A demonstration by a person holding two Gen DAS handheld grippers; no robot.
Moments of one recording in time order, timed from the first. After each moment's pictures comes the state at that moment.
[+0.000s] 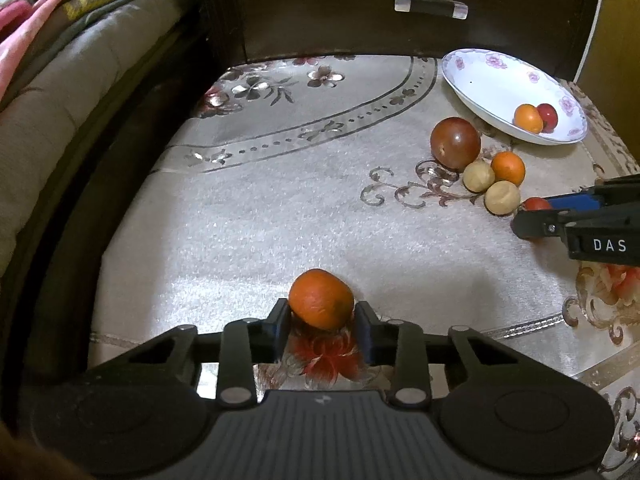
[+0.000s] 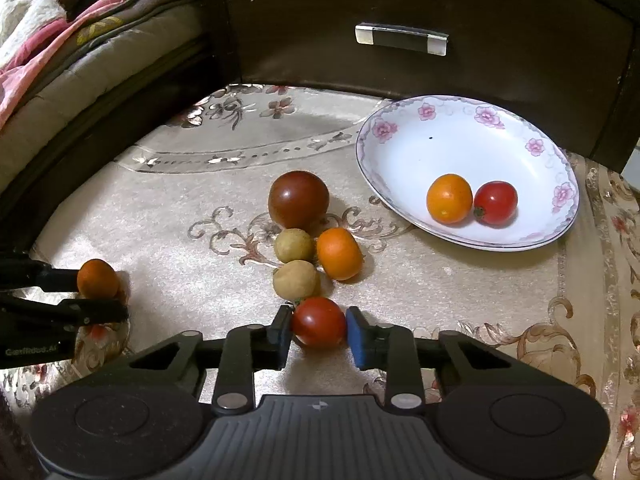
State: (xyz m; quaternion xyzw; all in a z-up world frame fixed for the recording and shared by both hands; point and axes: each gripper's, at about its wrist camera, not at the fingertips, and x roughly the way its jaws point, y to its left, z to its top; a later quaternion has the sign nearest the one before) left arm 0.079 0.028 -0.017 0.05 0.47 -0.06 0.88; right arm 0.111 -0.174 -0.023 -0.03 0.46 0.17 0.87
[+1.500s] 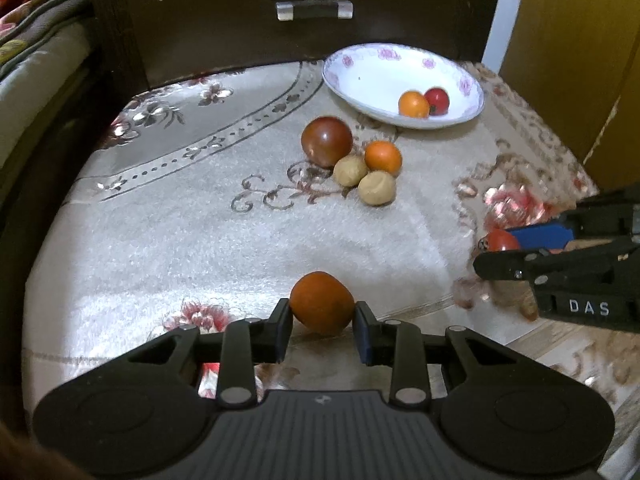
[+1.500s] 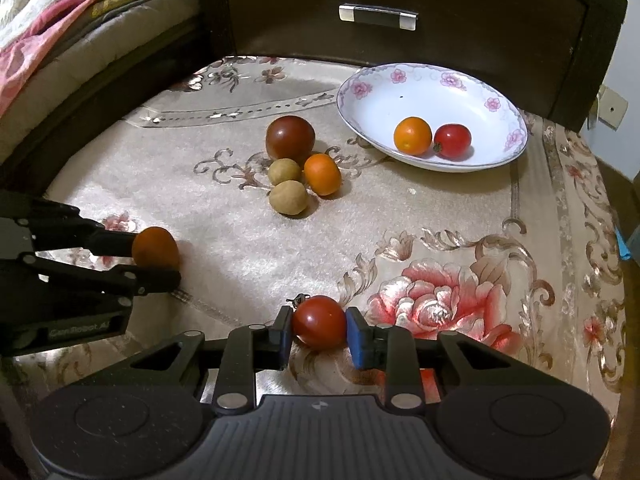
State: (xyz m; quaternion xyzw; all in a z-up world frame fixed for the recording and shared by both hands) left arm 0.058 -0.027 -0.006 0.06 0.46 -0.15 0.87; right arm 0.051 -0.189 -0.011 -0.04 0.48 0.14 0.86
